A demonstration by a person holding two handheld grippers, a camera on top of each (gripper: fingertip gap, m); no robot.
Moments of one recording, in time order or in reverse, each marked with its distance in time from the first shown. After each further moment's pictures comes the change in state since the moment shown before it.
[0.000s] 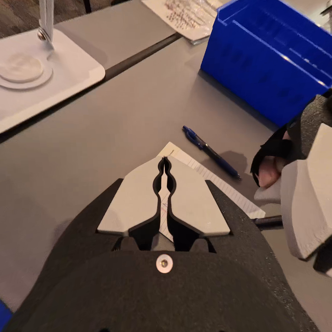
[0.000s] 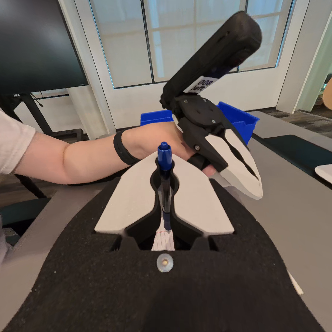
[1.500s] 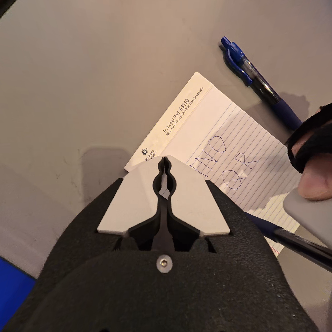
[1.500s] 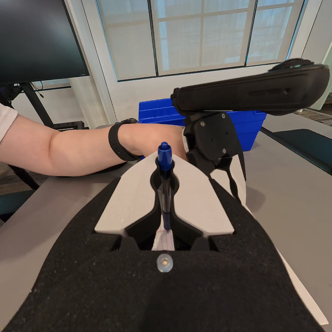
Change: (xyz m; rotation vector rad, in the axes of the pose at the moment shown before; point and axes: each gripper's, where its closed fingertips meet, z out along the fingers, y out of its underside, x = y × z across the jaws) left arm -0.023 0.077 0.026 -0.408 -0.097 0.061; right arm 0.008 0.030 0.022 -0.024 -0.030 -0.018
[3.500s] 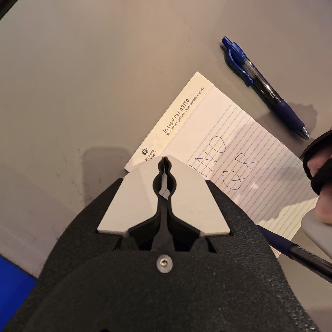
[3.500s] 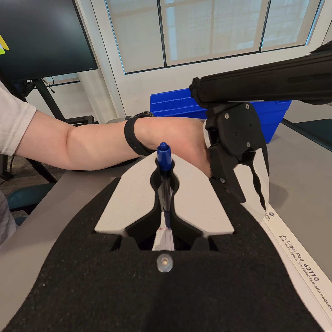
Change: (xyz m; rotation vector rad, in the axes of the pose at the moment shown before) left arm 0.000 0.000 0.000 0.000 -0.008 -0.002; right arm -0.022 0.007 0.000 -0.047 -0.045 0.034
